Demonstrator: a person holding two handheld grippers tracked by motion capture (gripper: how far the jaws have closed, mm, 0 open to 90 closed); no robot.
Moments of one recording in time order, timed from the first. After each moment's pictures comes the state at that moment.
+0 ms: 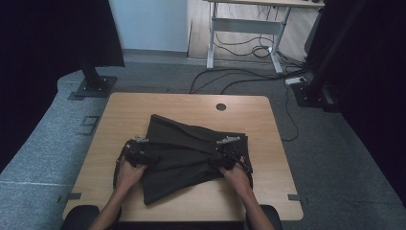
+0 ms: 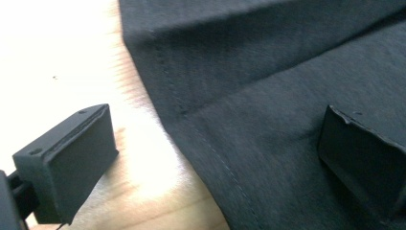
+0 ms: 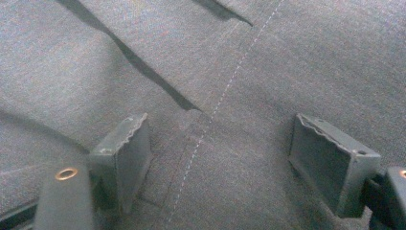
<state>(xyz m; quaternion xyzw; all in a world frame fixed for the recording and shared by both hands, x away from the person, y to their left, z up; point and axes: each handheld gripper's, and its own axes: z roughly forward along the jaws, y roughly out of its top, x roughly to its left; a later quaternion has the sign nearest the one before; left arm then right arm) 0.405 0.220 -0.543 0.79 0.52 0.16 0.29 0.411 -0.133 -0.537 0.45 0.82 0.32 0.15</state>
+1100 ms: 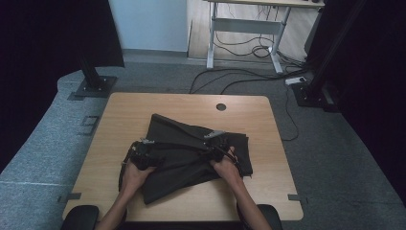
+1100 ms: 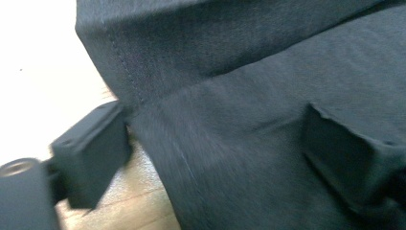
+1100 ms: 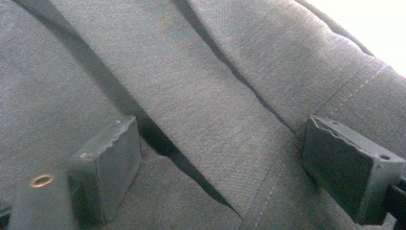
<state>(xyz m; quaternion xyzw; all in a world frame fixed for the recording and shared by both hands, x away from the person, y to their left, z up) 0.399 0.195 -0.535 0.79 0.53 0.16 0.27 0.440 -0.095 -0.540 0.40 0.84 0.31 0.19</state>
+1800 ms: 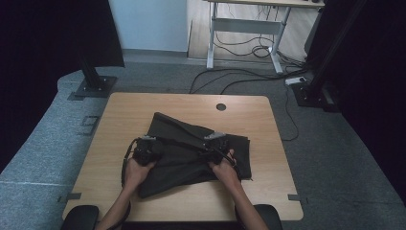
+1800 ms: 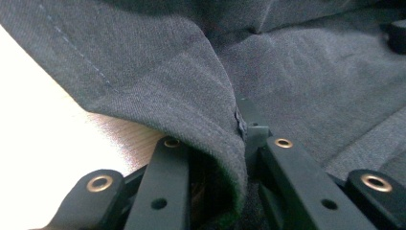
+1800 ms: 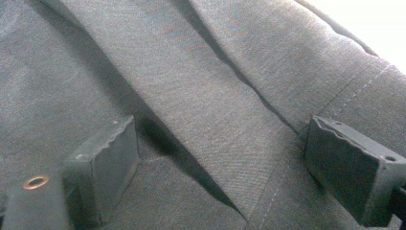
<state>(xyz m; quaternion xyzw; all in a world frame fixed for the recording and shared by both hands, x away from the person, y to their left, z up) 0.413 0.201 -0.532 0.79 0.51 0.08 0.33 0.433 -0.092 -0.543 0.42 0.82 0.31 0.21</state>
